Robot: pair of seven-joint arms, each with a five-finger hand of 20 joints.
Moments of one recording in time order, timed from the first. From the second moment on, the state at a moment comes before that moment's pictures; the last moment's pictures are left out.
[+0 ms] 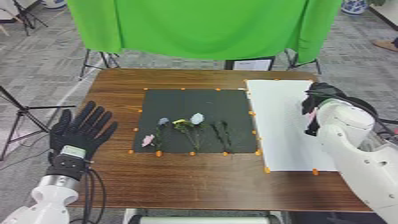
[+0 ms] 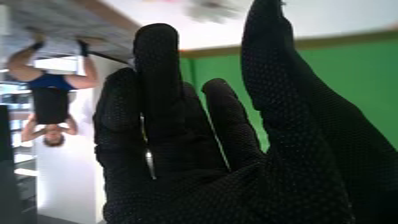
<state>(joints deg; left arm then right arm) 125.7 -50.2 -94.0 -122.5 -2.6 8.9 20.4 -76.7 -47.6 71.8 -99.8 -125.0 -21.5 44.0</state>
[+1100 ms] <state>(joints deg) 124.6 -49.2 -92.2 -123.9 -2.6 12.8 23.9 -80.5 -47.8 74.2 -95.9 -119.5 -18.0 43.9</state>
